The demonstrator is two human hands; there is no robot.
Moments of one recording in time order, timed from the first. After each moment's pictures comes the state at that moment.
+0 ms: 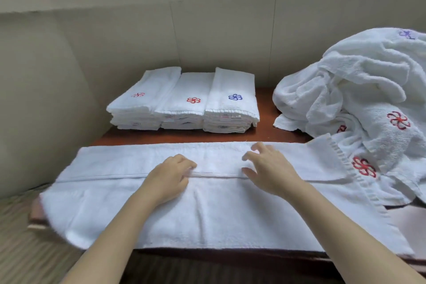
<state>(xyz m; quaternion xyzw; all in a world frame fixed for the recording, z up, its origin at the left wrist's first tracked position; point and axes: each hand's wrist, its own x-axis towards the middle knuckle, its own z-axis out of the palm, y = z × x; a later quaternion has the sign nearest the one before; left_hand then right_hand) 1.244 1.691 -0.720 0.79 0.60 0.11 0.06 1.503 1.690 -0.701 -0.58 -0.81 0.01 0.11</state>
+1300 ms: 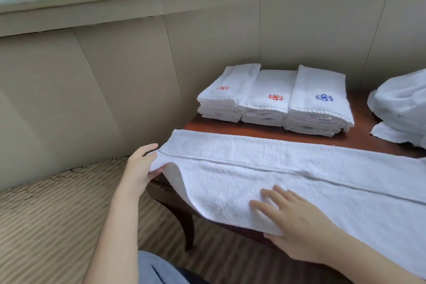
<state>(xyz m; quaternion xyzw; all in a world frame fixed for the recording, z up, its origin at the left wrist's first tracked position) 1.047 1.595 -0.695 0.26 0.66 0.62 0.33 1.397 1.610 -0.722 -0.31 -0.95 -0.05 0.02</state>
